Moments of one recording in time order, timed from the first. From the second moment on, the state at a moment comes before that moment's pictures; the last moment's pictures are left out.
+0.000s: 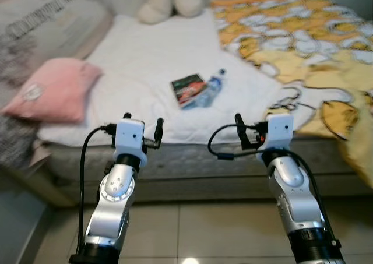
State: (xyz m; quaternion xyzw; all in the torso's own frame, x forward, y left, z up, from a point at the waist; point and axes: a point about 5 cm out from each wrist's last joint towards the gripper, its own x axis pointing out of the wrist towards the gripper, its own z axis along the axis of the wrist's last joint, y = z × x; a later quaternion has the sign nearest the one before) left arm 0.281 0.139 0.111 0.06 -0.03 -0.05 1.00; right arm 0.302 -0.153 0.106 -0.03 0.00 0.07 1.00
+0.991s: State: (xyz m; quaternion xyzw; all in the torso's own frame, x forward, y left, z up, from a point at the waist) left arm 0.285 0.146 0.101 -0.07 0.02 0.02 1.00; right arm 0.311 -0.154 0.109 0.01 0.00 0.05 1.00
